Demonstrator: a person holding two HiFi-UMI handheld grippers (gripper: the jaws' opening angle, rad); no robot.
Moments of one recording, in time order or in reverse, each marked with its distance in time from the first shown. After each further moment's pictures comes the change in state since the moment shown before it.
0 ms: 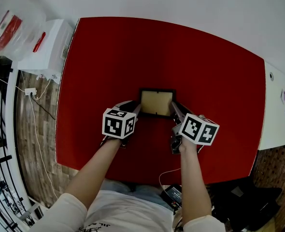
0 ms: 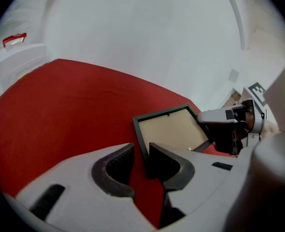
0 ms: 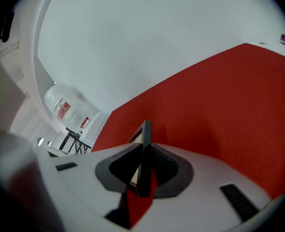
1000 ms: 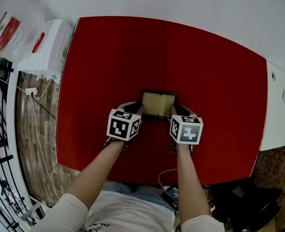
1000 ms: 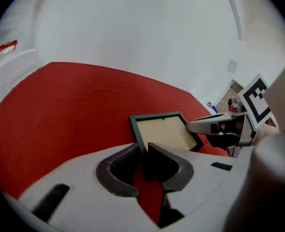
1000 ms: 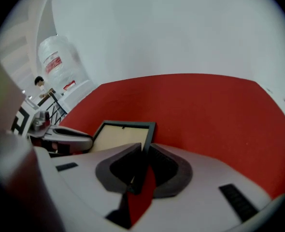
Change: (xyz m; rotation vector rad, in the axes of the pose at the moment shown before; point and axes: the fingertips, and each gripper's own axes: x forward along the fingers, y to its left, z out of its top) left arm 0.011 -0.004 -0.005 0.074 0.044 0.025; right arm 0.020 -0.038 -0.026 -0.339 0.128 -0.262
